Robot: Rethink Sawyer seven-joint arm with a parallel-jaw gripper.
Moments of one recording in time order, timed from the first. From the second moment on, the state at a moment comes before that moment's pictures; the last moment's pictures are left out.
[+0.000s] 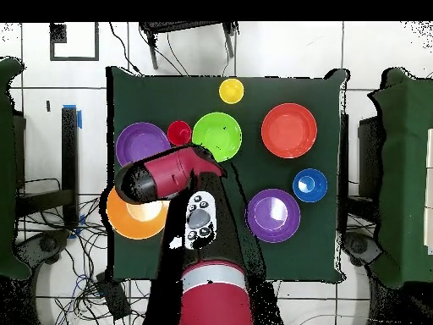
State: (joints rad) arm -0.03 -0.63 0.07 1.54 -0.40 0.58 1.45
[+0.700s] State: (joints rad) arm -0.04 -0.54 0.10 1.31 -0.40 0.70 1.45
